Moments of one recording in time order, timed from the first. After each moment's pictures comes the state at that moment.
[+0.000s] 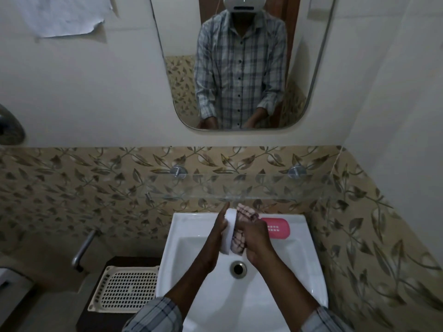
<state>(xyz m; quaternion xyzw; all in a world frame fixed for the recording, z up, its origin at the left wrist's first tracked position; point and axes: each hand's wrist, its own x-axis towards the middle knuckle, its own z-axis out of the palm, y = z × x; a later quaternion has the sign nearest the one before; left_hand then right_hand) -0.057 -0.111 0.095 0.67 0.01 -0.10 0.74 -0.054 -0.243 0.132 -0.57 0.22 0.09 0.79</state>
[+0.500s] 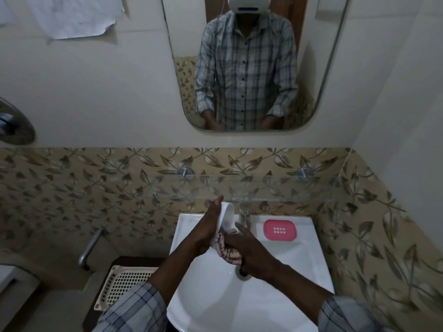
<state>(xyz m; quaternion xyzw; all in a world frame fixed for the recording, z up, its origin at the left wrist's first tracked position) -0.025 -0.079 0.134 0.70 0.08 -0.17 0.69 -0.073 -0.251 0.118 -0.85 -0.40 -0.05 0.32</state>
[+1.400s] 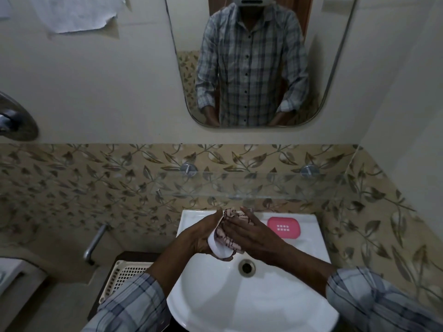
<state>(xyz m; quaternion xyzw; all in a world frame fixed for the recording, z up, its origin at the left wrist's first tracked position) -0.032 -0.072 0.153 0.44 0.31 -0.43 0.73 -0.035 -0.264 0.103 -0.83 -0.51 -0.23 0.00</state>
